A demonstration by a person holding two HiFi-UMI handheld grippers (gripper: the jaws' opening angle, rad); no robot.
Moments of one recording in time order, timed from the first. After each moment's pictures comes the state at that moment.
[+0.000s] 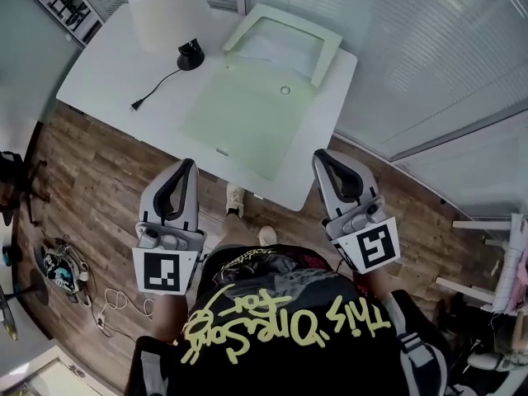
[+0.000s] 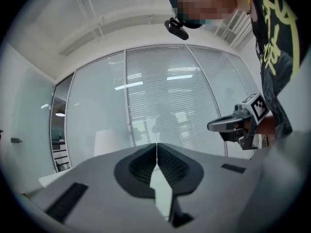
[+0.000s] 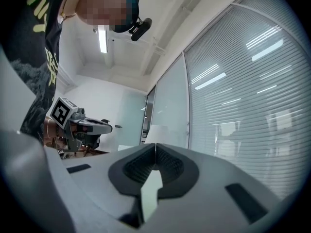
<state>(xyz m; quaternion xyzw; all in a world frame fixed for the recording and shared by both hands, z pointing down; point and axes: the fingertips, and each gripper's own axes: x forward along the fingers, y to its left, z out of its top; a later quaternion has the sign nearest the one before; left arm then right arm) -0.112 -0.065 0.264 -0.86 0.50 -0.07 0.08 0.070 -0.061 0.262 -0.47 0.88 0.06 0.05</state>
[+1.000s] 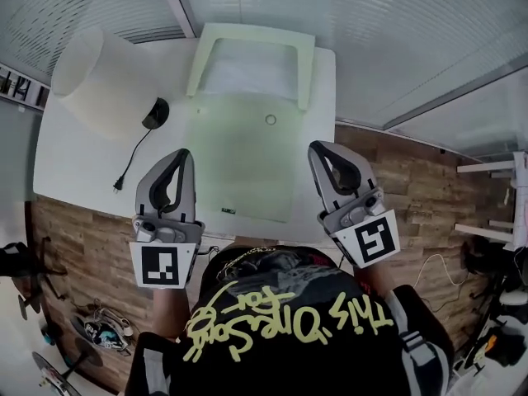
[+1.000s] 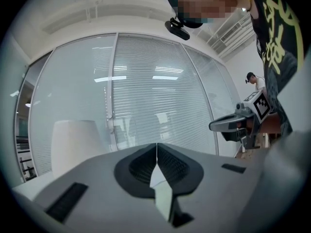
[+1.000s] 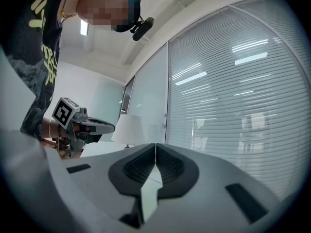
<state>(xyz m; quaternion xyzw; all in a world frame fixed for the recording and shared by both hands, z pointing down) -0.085 -0.222 0.268 -0.92 0.37 -0.08 0.08 0.081 -0.161 0.270 -0.60 0.80 0.03 0.03</state>
